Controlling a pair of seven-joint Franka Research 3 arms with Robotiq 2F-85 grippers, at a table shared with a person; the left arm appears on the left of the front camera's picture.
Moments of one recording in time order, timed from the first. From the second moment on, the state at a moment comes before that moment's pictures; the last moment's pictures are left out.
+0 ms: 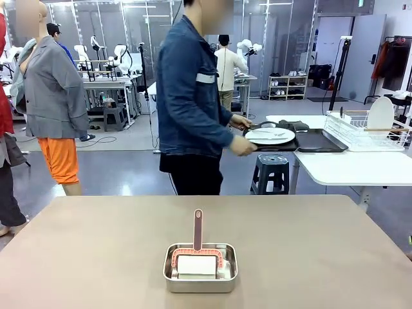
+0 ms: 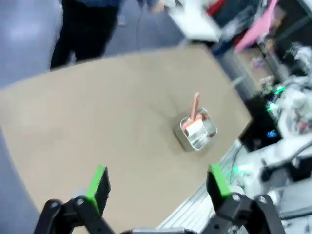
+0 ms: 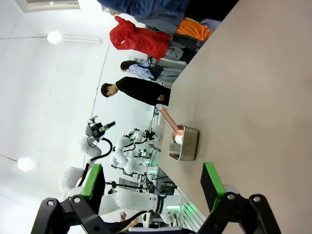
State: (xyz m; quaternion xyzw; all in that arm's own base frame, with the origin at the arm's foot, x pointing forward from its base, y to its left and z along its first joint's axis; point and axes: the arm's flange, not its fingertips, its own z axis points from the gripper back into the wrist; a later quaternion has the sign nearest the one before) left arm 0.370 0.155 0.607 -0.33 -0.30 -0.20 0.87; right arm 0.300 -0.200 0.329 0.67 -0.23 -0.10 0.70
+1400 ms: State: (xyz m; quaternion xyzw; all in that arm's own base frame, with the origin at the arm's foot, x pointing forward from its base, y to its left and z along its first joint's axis) left arm 0.447 -0.115 0.557 -0.13 -0.13 -0.49 0.85; right arm 0.299 -0.201 0.329 0.67 -0.23 -0.10 0.70
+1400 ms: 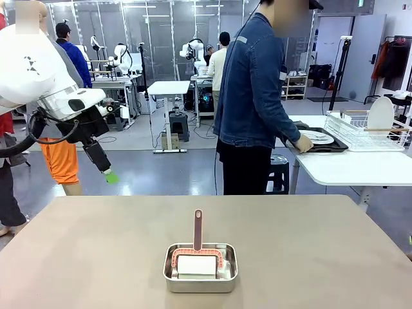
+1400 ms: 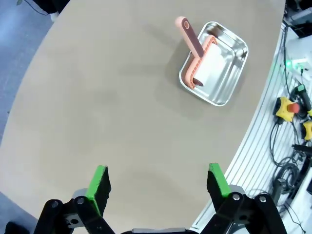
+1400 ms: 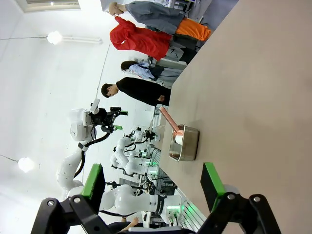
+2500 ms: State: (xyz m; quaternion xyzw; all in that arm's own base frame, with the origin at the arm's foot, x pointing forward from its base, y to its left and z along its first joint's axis) left arm 0.537 -0.299 0.529 -0.06 0.01 -0.73 0.68; right arm 0.299 -0.201 0.329 0.67 -0.23 -0.10 0.70
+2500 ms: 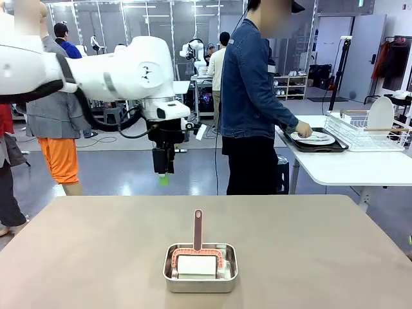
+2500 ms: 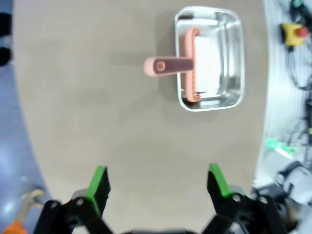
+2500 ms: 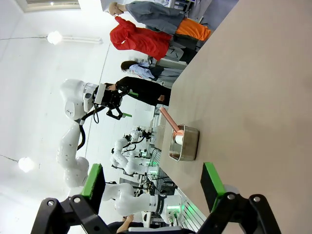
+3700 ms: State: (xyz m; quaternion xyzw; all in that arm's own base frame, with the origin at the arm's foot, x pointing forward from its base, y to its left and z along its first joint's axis) left arm 0.574 -0.372 0.434 -0.15 0.11 -0.72 0.67; right arm 0.299 -0.201 0.329 0.67 -0.23 -0.10 0.70
